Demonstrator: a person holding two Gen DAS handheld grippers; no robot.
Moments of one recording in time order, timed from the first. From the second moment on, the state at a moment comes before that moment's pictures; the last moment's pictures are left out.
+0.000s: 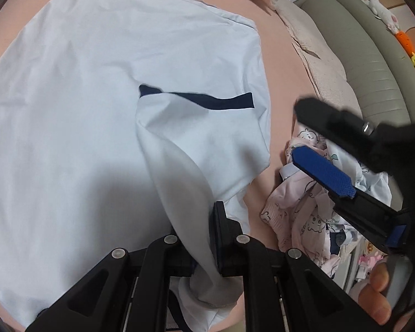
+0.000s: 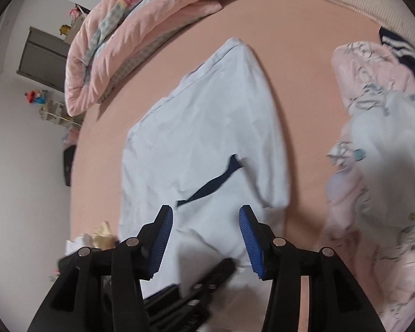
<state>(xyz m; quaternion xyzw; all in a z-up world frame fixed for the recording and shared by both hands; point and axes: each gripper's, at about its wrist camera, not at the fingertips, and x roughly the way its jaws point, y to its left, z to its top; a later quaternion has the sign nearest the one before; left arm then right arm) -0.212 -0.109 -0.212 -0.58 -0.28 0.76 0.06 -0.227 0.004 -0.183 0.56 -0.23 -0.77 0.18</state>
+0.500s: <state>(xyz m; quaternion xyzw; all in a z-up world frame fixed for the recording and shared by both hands) -0.179 -0.122 -0.196 -0.58 -0.34 0.74 0.08 -0.196 0.066 -0.237 0.60 -0.27 -0.74 0.12</state>
